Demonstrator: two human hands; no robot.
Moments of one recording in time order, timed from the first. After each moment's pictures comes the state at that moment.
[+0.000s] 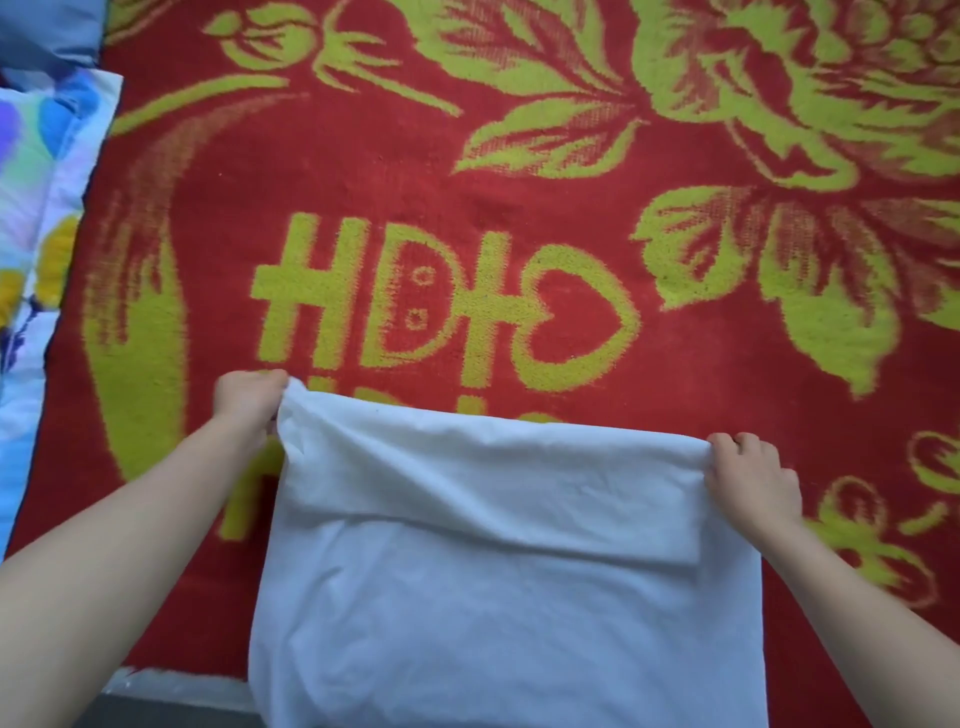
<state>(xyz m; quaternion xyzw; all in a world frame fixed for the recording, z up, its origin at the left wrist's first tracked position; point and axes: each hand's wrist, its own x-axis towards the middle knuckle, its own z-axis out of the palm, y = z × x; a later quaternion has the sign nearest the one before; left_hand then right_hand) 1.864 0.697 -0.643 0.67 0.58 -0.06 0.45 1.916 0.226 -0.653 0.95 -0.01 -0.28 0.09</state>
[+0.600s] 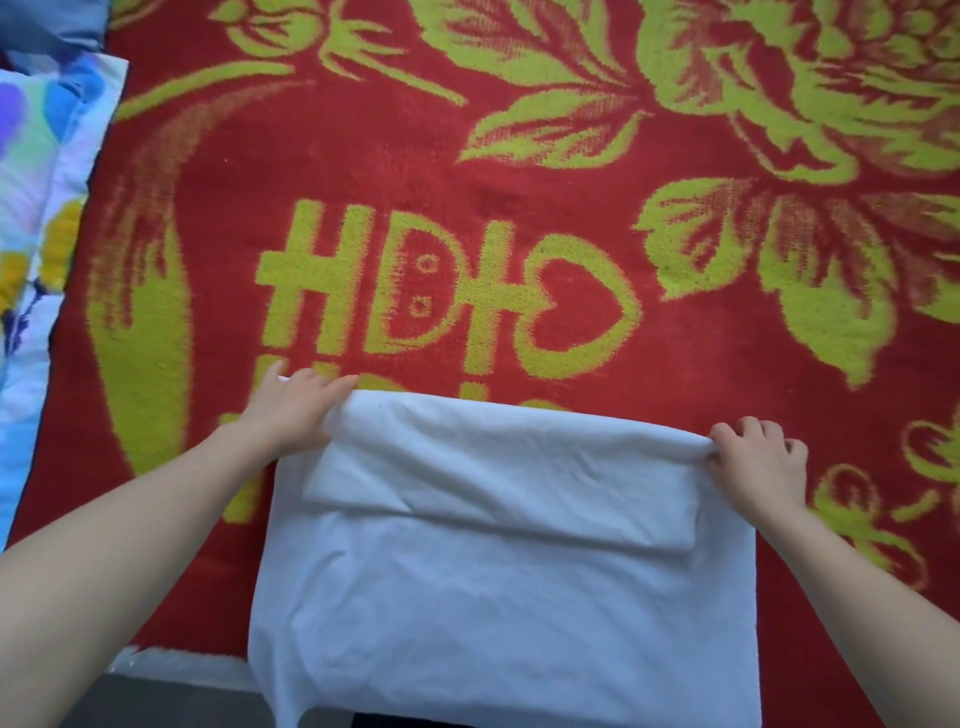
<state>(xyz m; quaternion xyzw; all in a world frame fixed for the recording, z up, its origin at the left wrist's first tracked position) 1.847 0.690 -0.653 0.92 -0.01 -0.37 -0.09 1.915 0.226 -0.648 0.96 0.03 -0.24 0.15</state>
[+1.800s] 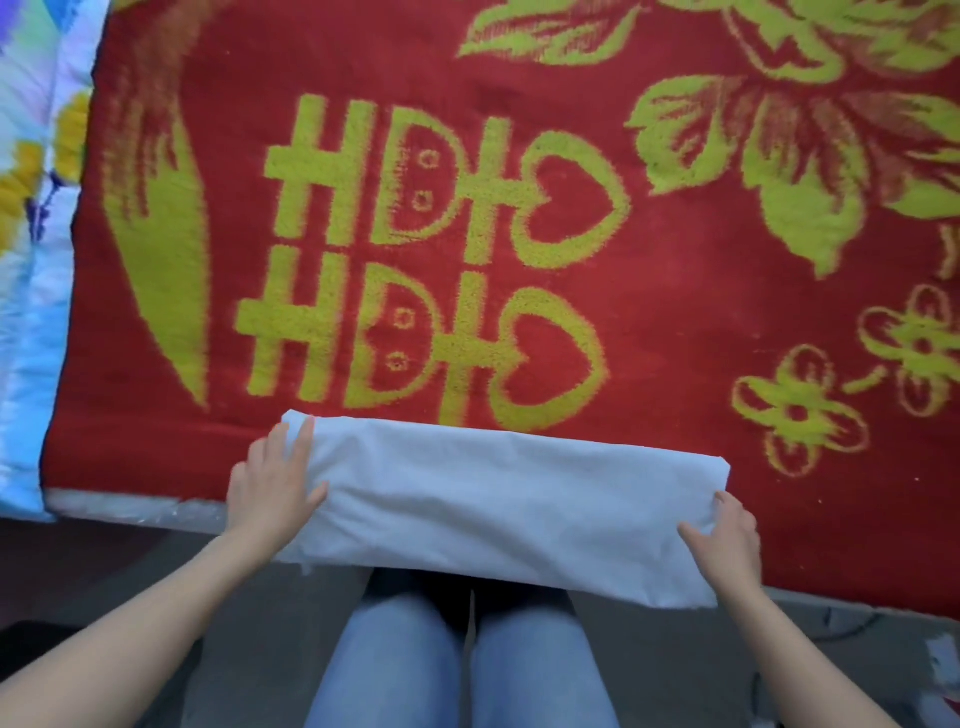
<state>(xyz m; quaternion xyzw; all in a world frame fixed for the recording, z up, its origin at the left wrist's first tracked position) 1.626 0.628 -0.628 0.95 0.15 -0.28 0.02 1.702 0.174 -0.642 0.90 -0.27 -0.31 -0.16</state>
